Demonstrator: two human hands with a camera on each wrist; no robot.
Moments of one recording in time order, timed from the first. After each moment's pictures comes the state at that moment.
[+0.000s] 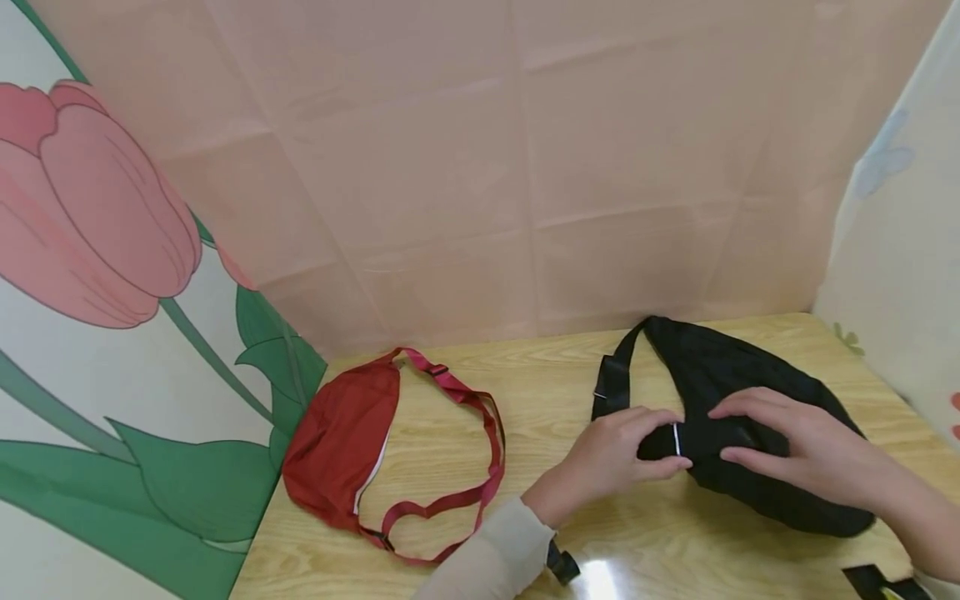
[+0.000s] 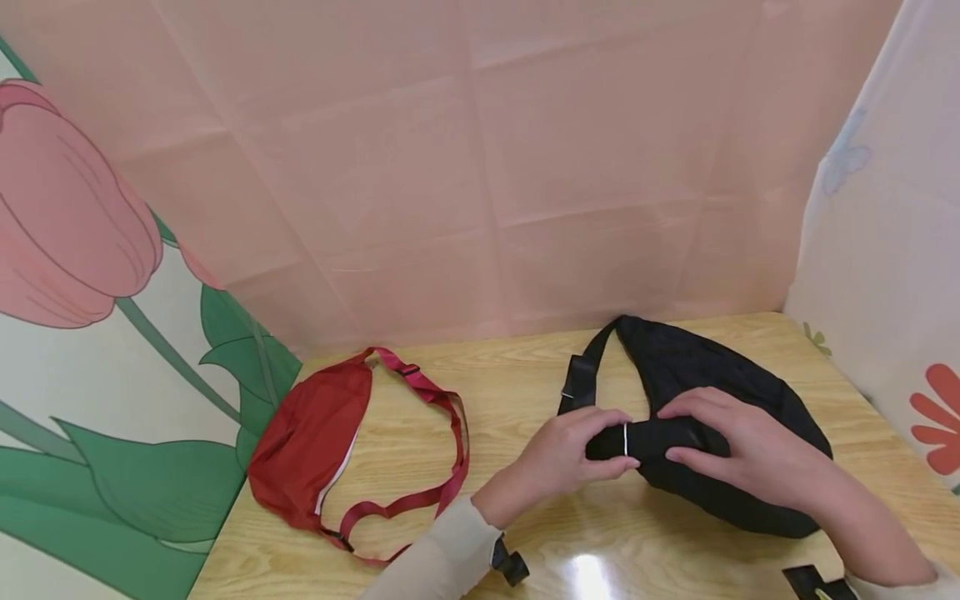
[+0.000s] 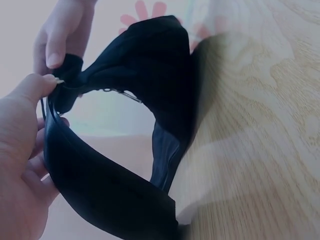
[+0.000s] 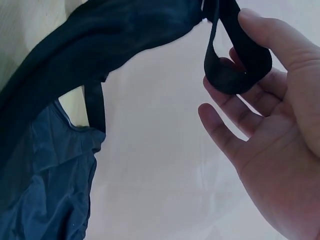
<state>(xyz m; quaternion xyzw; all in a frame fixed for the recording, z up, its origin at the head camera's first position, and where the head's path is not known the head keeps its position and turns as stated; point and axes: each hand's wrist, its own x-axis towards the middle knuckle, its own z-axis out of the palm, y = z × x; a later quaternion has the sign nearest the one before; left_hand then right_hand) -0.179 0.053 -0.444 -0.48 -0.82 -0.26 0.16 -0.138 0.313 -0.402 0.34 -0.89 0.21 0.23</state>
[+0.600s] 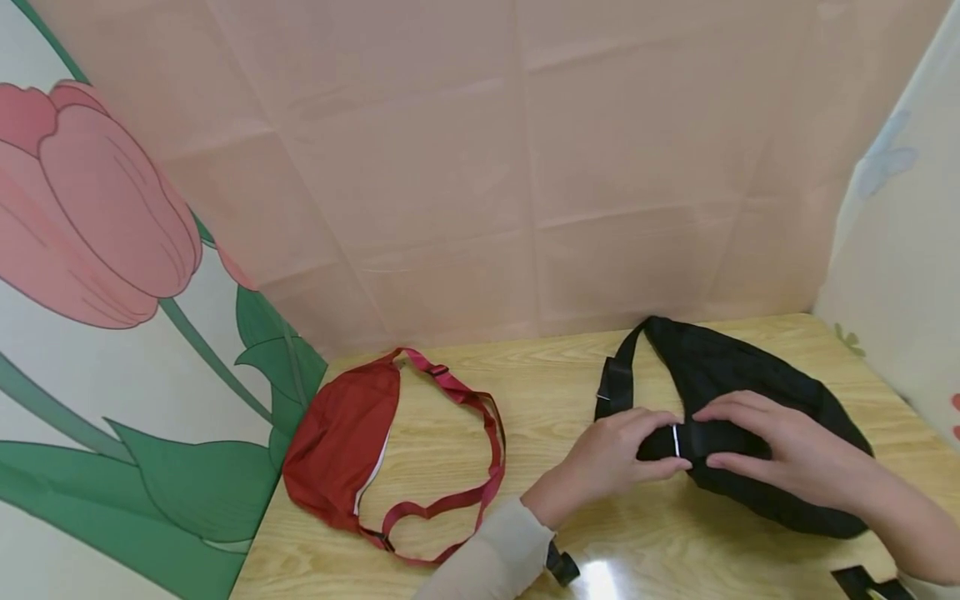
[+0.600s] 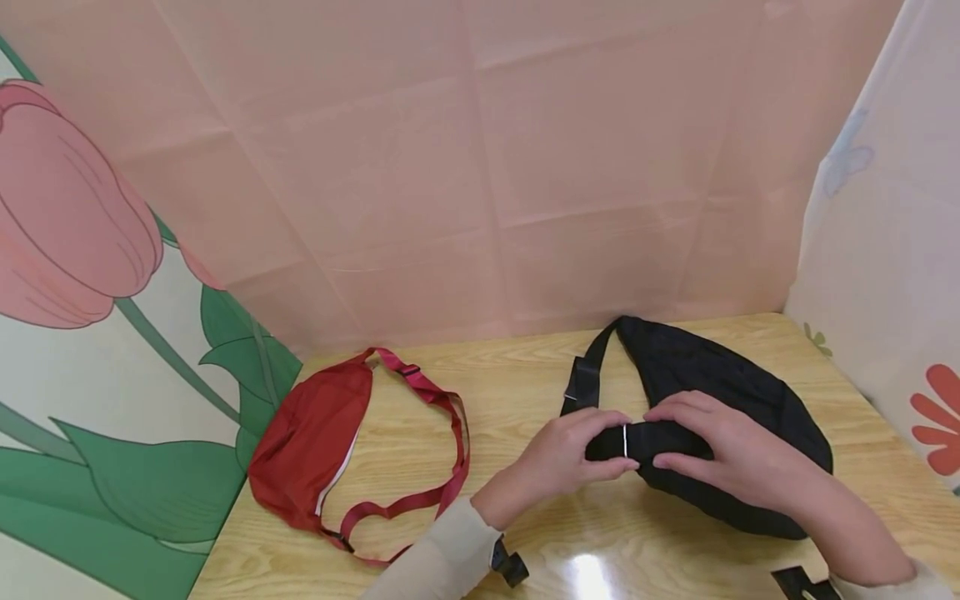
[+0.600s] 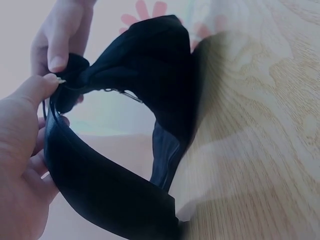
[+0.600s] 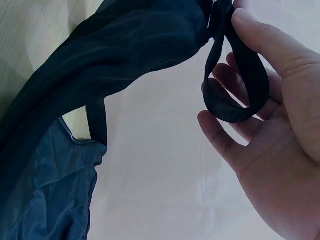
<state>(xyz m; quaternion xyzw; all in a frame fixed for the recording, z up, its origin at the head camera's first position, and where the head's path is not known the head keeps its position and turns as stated) -0.179 0.052 -0.444 -0.48 -0.82 -0.26 0.15 -0.136 0.302 -0.402 0.35 -0.89 0.21 0.20</state>
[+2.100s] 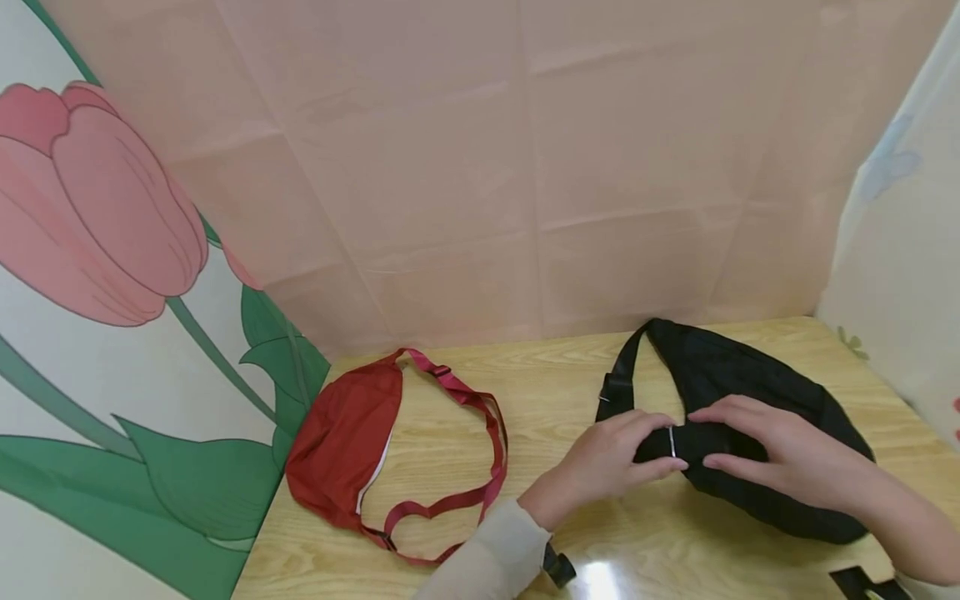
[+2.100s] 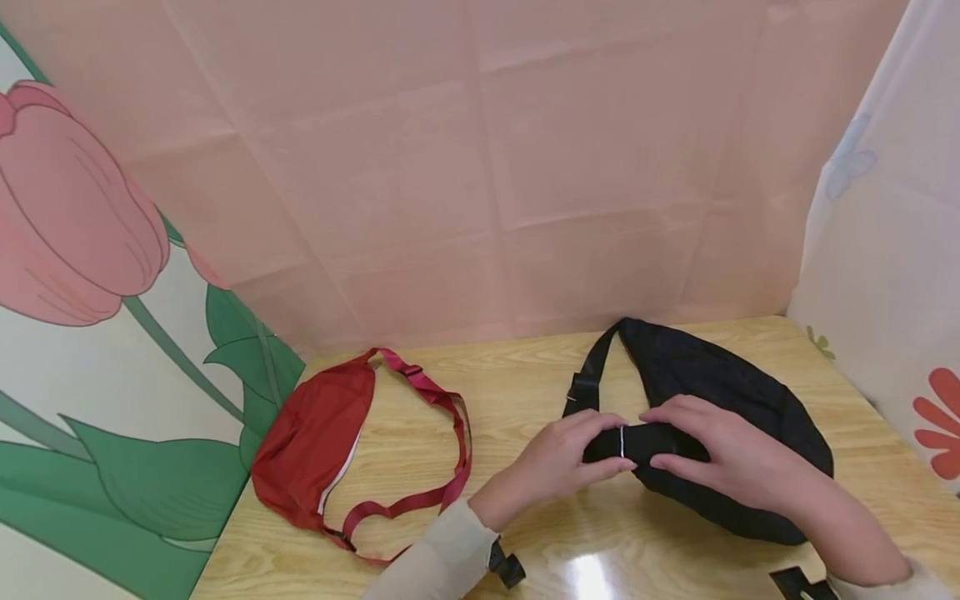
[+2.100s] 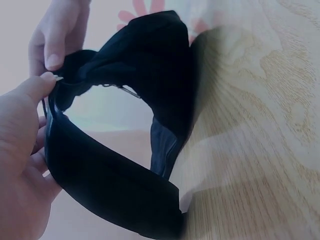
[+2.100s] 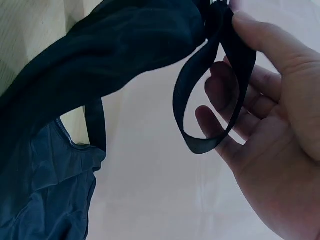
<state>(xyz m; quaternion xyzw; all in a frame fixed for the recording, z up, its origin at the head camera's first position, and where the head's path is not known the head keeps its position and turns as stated) -0.177 0.045 -0.445 -0.46 -0.84 -0.25 0.10 -0.134 0.298 -0.400 0.34 -0.90 0.20 0.17</state>
